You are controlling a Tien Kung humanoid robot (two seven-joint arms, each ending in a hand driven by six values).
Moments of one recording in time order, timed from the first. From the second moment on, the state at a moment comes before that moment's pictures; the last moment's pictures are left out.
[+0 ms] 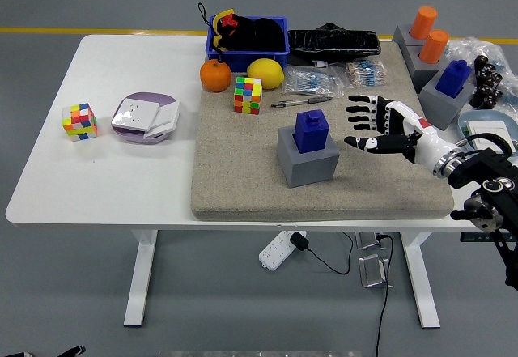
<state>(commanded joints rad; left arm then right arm) -0.23 0.20 -0.04 -0.21 -0.30 0.01 0.15 0.54 -0.19 1.07 0.93 -1.08 0.23 0.12</state>
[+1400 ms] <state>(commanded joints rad) -0.24 0.19 -0.03 -0.21 -0.29 0.01 0.15 0.63 -0.18 0.90 0.93 -1.06 0.19 0.16</state>
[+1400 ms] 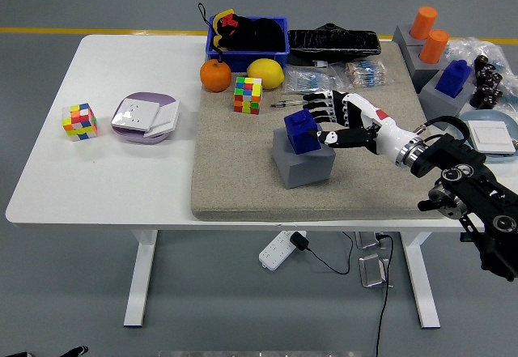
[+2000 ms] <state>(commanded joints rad) -0.24 0.19 -0.02 -0.21 -0.29 0.00 0.15 0.67 -0.19 0.86 0.88 -1.06 0.25 0.16</state>
